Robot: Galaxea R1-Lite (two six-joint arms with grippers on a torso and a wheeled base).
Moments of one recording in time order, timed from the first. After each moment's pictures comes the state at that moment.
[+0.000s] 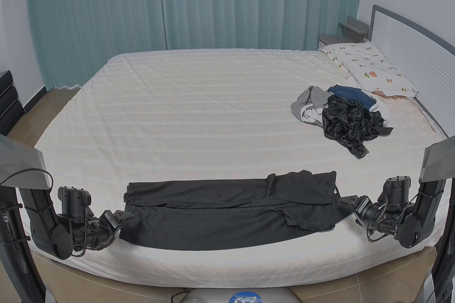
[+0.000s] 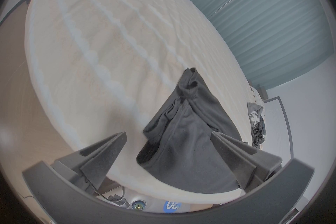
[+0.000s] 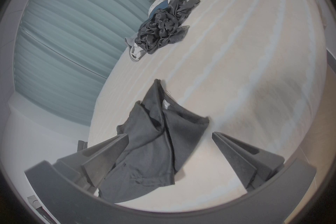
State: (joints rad) left arm -0.01 2.16 -0.25 -1.12 -0.17 -0.82; right arm 0.08 2.21 -0.27 -1.29 0.08 0.87
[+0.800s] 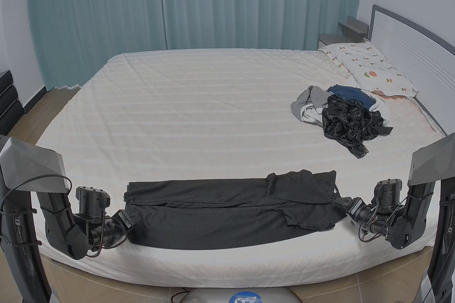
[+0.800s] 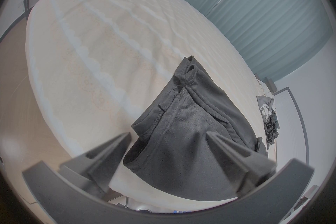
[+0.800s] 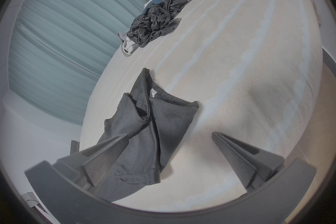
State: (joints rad) left arm -0.11 2.23 -0.33 -1.12 -0.02 -0.82; right arm 0.11 2.32 -0.35 -1.33 0.02 0.87
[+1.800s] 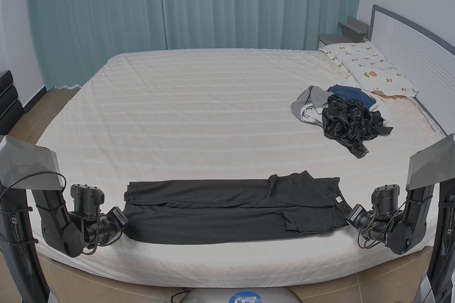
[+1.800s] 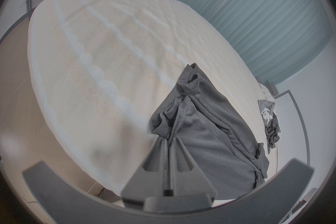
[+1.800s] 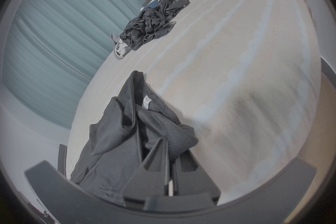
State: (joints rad) left arm -0.06 2.21 -0.33 -1.11 -0.01 -0.80; right arm 0.15 2.29 -0.26 -1.33 -0.09 0.86
